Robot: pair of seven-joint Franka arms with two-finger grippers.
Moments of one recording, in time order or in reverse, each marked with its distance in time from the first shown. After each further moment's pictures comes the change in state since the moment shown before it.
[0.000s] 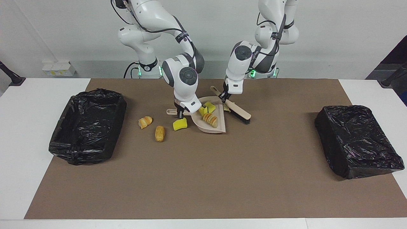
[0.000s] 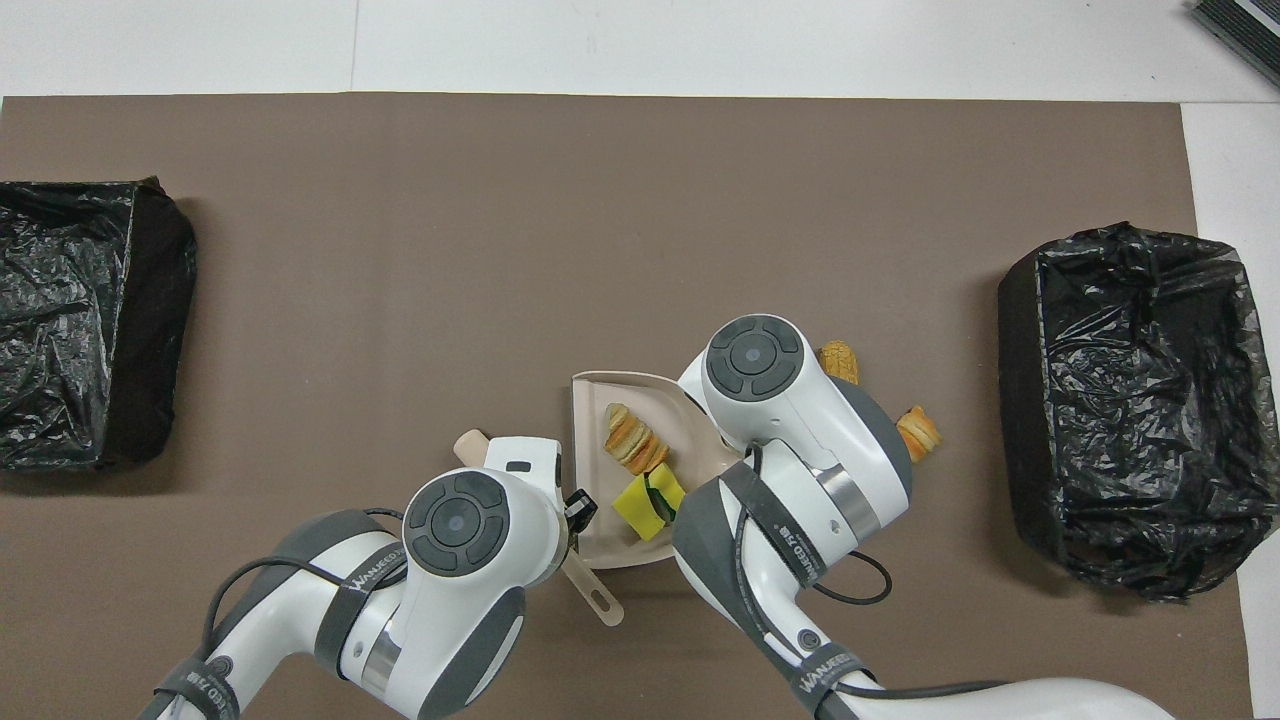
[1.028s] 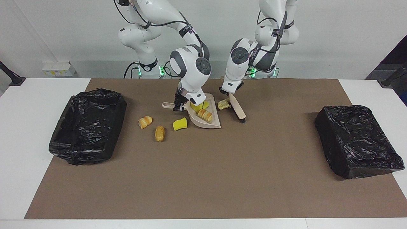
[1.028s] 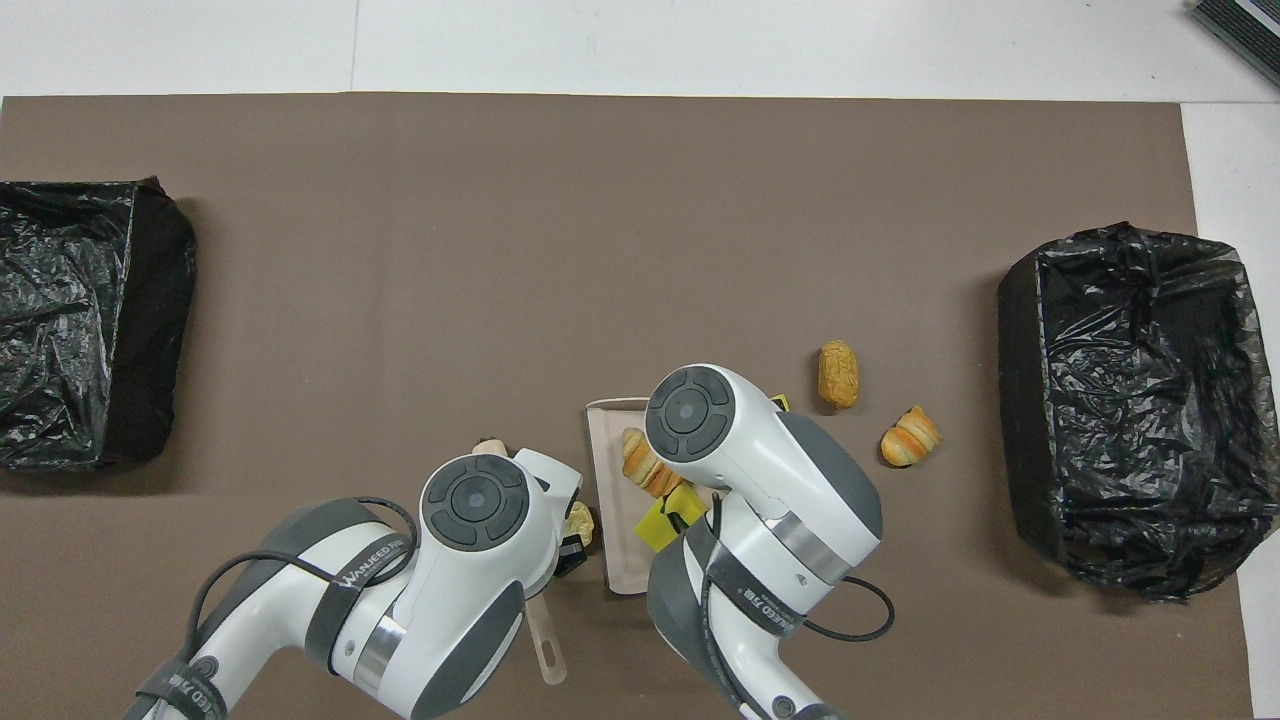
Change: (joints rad) left arm 0.002 -0.017 0.010 0.039 0.037 -0.243 0.364; right arm 0.070 -0.038 0.003 -0.034 -0.145 -0.070 0.071
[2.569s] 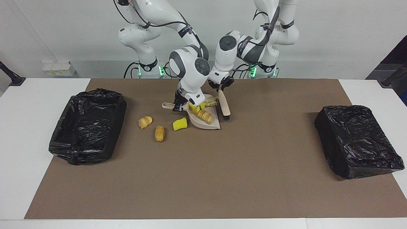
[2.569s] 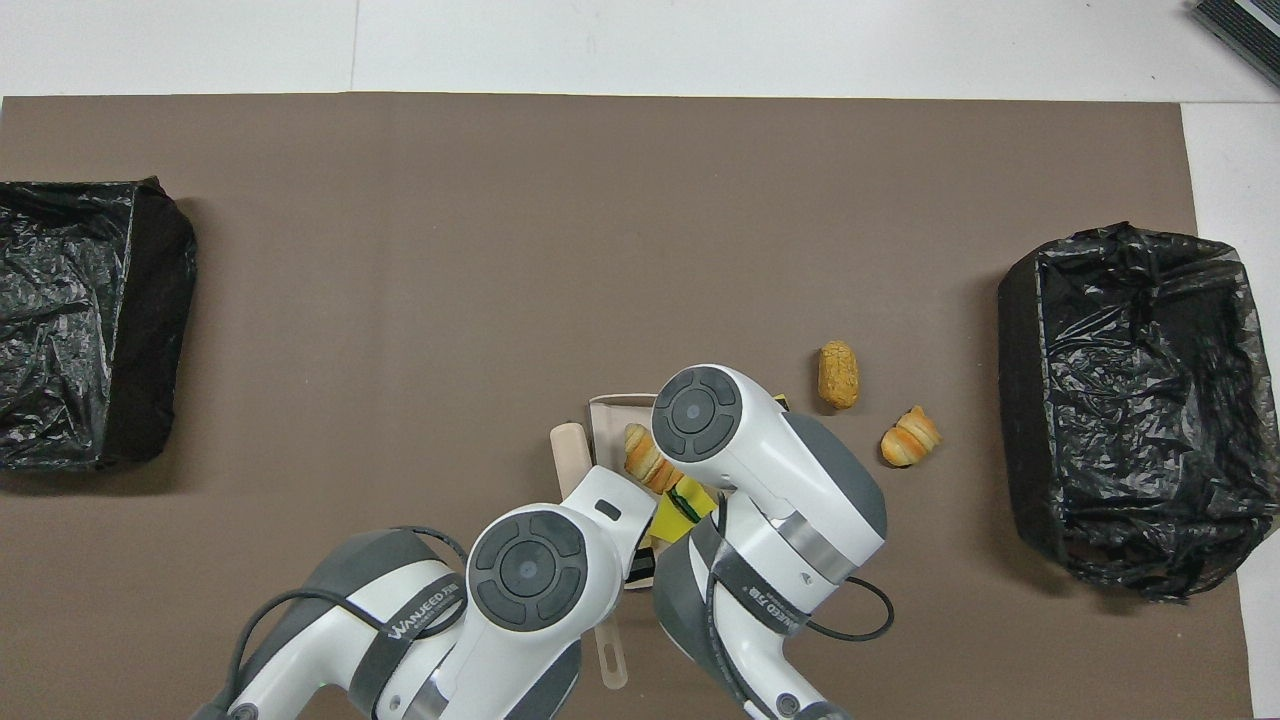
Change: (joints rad) left arm -0.104 -0.019 0.003 0.072 -0.049 0.128 0.015; right arm -0.005 -0.003 -0.001 -0.012 0.002 0.017 0.017
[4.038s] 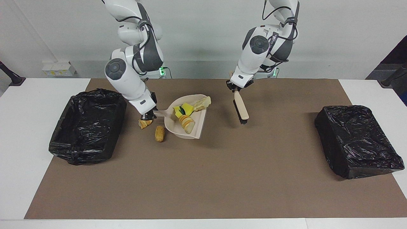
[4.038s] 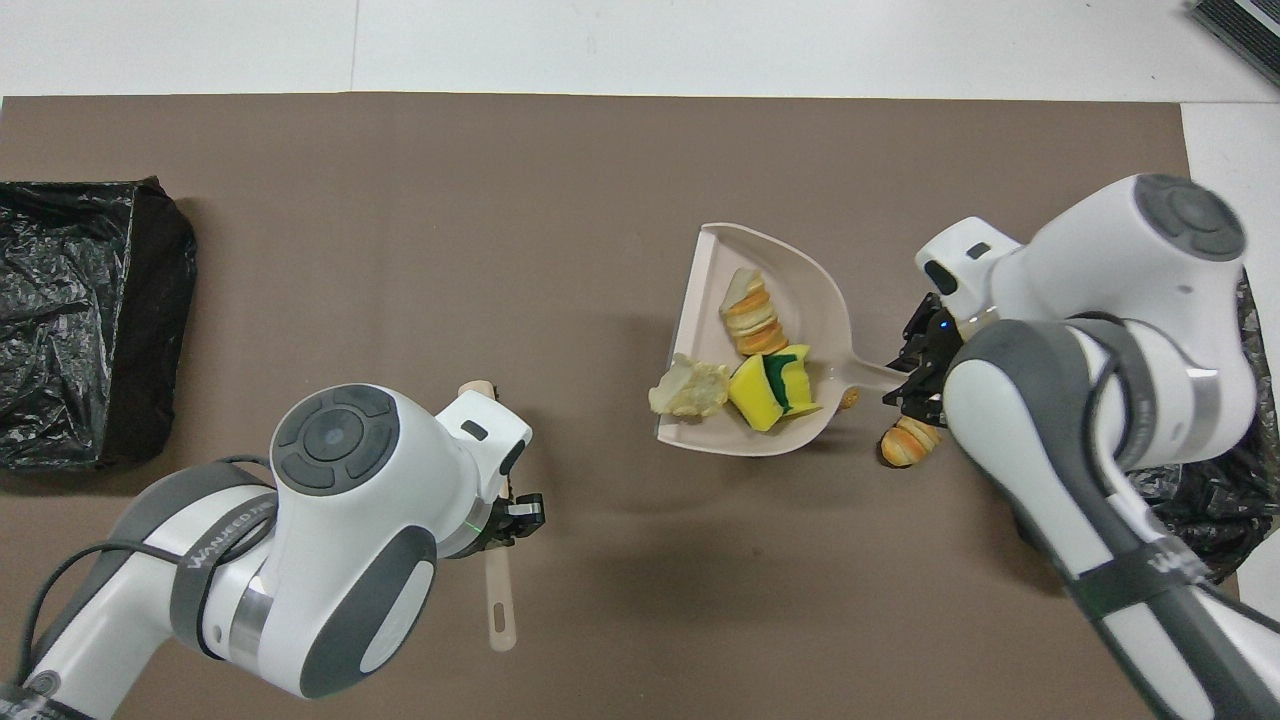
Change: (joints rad) left arm 0.040 -0.052 0.217 0.042 0.005 -0.221 0.281; right arm -0.457 -0.064 -0.008 0.130 0.471 0.027 -0.364
